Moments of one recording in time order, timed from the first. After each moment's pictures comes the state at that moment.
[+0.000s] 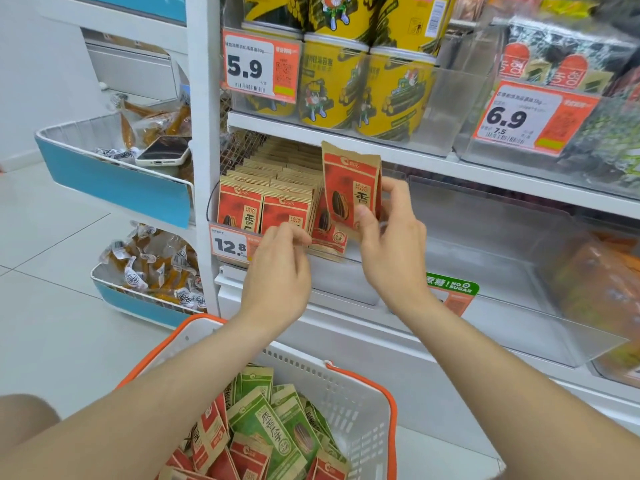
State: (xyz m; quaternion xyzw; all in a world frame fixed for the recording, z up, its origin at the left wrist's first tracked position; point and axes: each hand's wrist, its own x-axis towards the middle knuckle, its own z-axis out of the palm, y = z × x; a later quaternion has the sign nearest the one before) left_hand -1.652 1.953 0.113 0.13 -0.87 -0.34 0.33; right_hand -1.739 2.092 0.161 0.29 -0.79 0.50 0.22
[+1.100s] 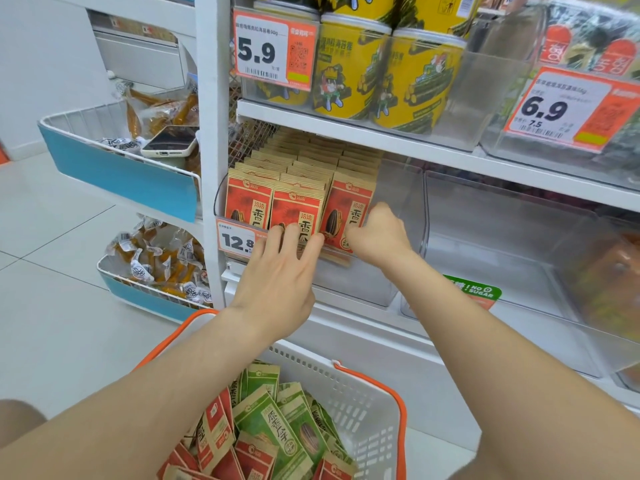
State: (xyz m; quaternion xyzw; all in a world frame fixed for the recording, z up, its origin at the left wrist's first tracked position) left_hand -1.648 1.931 0.105 0.06 -0.98 0.04 0.18; right_hand -1.792 2.049 0.152 0.12 -0.92 0.37 -0.03
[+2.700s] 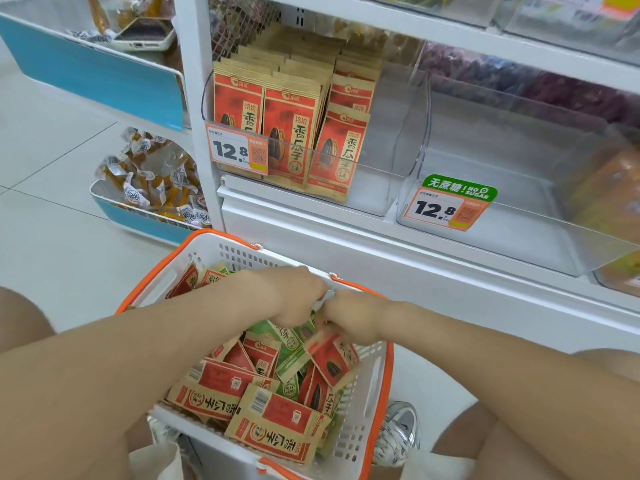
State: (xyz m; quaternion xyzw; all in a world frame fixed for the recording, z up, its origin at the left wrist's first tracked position) left_hand -1.597 1.982 0.046 -0.06 -0.95 -0.05 -0.30; right_hand -1.678 2.132 -0.016 0.54 -0.79 -0.10 -0.29
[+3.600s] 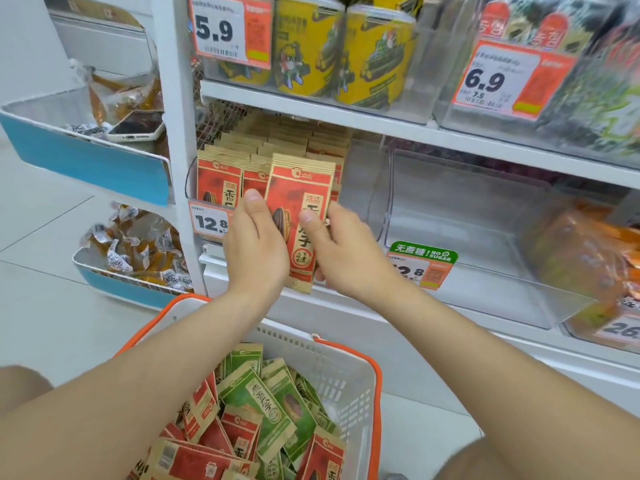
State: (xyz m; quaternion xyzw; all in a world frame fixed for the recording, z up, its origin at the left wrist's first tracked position) left_hand -1.651 1.973 0.123 0.24 -0.71 -0.53 0.39; right_hand -1.701 2.093 0.155 0.33 -0.84 0.43 -0.03
